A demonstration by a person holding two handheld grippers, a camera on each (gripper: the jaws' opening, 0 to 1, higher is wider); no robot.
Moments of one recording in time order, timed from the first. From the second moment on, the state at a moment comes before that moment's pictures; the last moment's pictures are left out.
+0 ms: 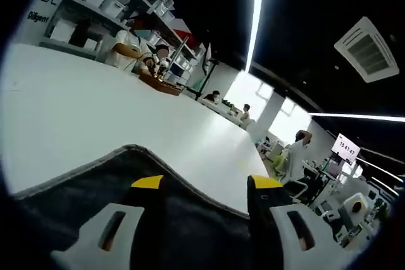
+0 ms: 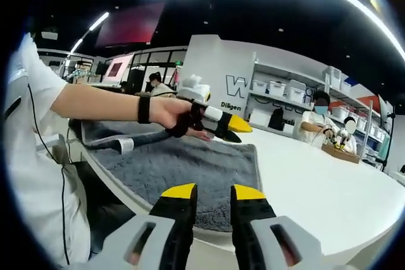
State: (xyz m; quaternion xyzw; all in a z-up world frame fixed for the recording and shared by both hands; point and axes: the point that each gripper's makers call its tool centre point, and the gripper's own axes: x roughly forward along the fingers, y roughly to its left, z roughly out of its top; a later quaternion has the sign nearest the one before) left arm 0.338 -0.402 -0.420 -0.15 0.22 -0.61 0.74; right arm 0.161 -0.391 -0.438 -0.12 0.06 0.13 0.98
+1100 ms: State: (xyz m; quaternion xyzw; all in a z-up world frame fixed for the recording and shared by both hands) left arm 0.318 -0.326 -0.384 -0.12 0.14 -0.62 0.76; right arm 0.175 -0.341 -0.407 -0.12 0.03 0.20 0.97
